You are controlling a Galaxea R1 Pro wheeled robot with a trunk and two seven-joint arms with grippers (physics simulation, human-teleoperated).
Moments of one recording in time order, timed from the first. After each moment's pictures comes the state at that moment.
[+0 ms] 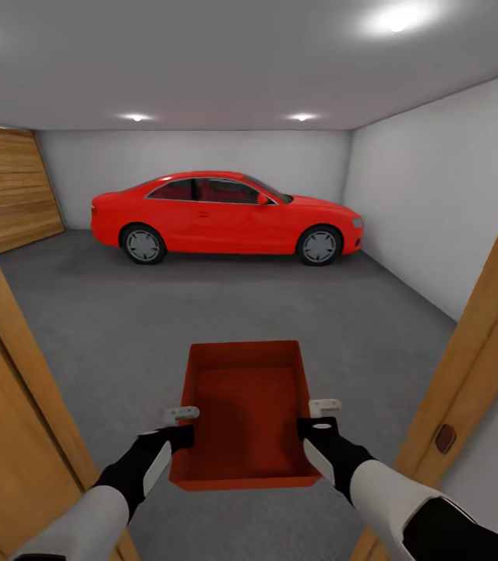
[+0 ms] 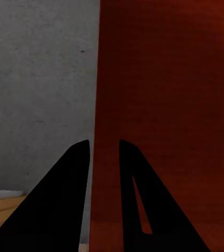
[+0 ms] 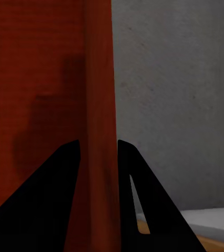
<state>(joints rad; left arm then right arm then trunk) -0.67 -0.07 -0.01 -0.46 0.12 0.30 0.05 -0.81 0.09 0.58 -0.23 -0.50 0.14 -0.37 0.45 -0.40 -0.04</state>
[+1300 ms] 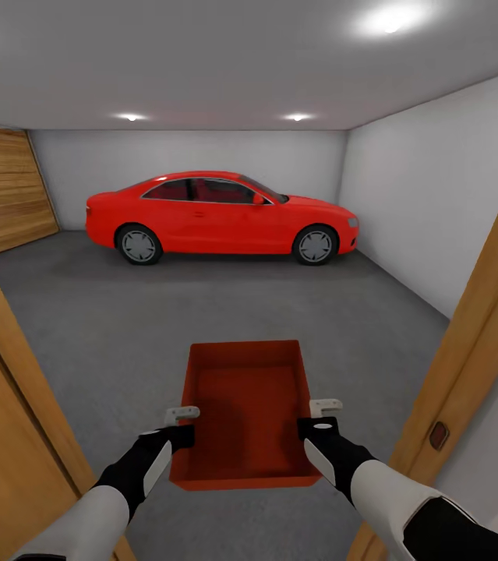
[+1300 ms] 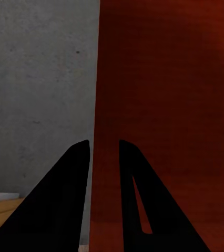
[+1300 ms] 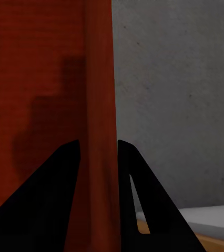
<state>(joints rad) -0.67 -0.07 -0.01 -0.46 0.12 0.30 0.05 -0.81 0.09 0.58 -0.23 -0.50 0.14 -0.37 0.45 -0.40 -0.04</state>
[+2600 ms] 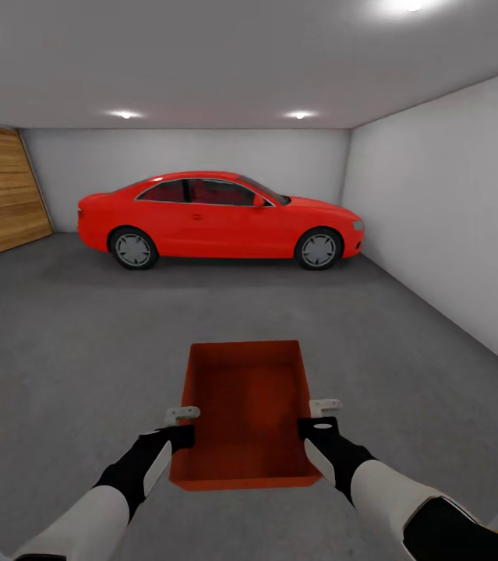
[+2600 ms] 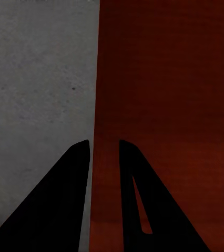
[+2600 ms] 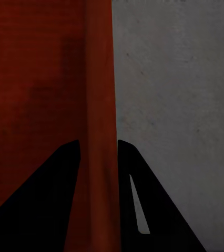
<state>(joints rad) -0.67 -0.07 -0.01 -0.46 0.11 0.30 0.05 -0.81 0.09 0.58 -0.23 -0.50 0.14 -0.37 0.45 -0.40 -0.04</state>
